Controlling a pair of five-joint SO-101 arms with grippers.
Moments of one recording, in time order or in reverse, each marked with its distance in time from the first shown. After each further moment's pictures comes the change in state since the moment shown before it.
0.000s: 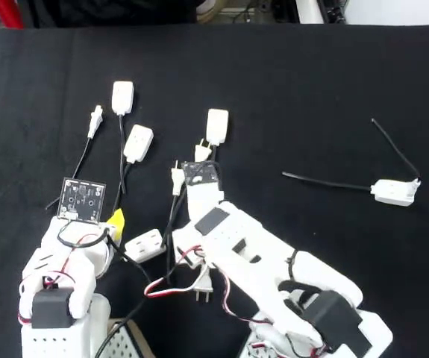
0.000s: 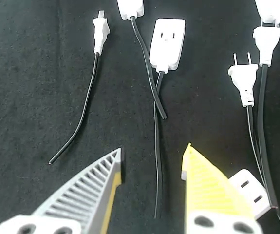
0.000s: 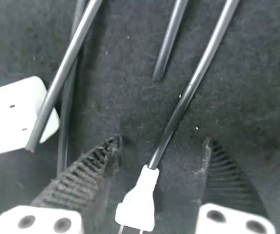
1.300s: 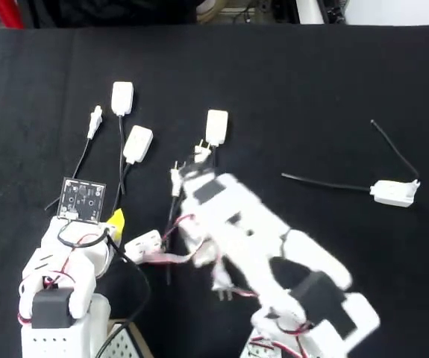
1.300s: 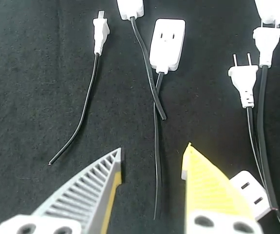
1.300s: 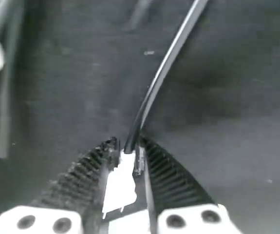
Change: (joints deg) left arm 0.0 0.0 0.0 0.0 -0.1; right arm 8.1 7.4 -13.4 24.5 20.3
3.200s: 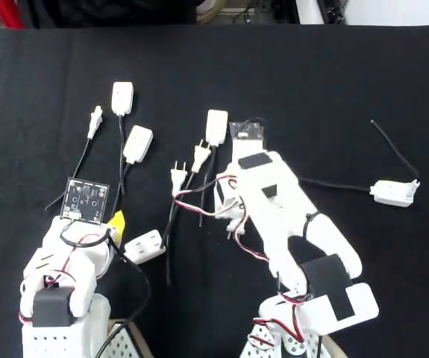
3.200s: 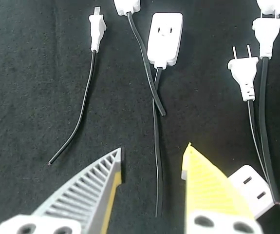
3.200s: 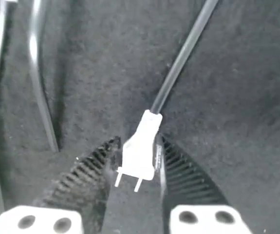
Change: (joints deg) left arm 0.0 0.0 0.7 0.0 -1.8; right arm 16.7 6.0 -3.2 -15.2 -2.5
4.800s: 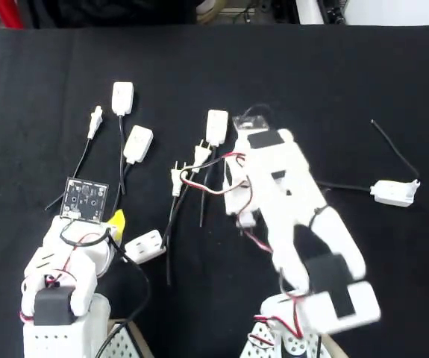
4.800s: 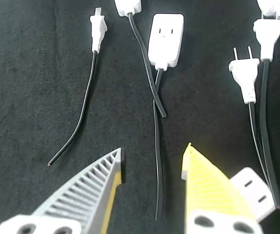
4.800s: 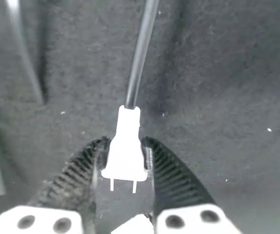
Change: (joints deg) left arm 0.0 -0.1 2.4 -2.9 1.4; right arm 3.2 -2.8 -13.2 21.0 7.1
